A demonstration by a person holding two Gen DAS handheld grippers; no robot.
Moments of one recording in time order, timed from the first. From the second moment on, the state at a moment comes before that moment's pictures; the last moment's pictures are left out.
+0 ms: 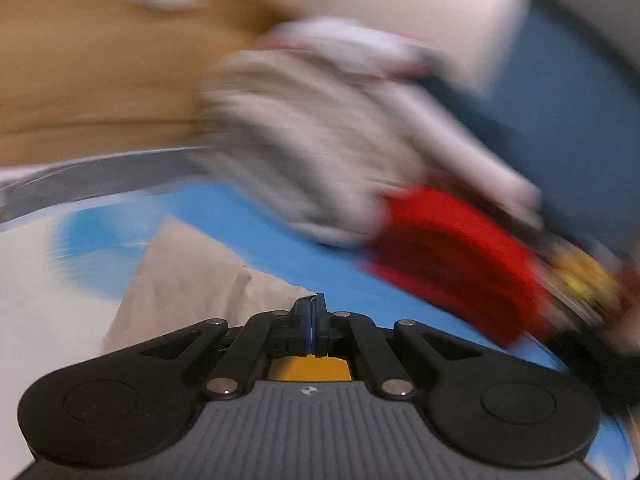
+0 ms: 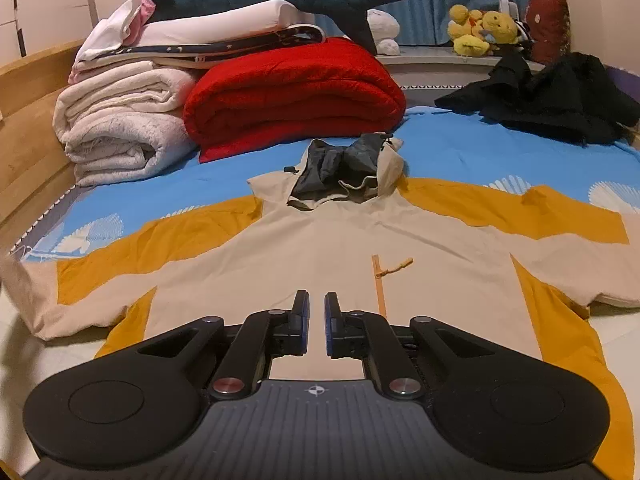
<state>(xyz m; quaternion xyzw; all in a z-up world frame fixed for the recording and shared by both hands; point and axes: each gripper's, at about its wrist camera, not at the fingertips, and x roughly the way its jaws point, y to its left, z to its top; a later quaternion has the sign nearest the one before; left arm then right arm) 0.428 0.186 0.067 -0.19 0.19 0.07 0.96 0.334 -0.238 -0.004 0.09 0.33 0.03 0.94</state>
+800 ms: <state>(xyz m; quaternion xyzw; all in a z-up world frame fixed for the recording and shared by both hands) 0.465 0.095 0.002 -0.16 0.43 0.02 0.89 0.359 -0.252 -0.032 0.13 0.39 0.01 0.91</state>
